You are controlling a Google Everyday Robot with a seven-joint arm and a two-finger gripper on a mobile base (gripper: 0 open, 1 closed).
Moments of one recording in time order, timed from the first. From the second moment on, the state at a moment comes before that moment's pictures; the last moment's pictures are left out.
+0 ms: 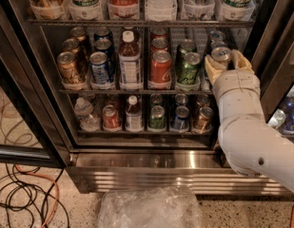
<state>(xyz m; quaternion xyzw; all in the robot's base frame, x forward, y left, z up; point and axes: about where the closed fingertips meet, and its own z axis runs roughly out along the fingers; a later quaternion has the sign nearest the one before) 0.597 -0.227 0.942 -0.03 0.66 -0.16 0.73</state>
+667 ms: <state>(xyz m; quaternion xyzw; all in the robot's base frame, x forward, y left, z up) 0.582 -0.231 0.923 -0.13 0.72 -0.18 0.66</state>
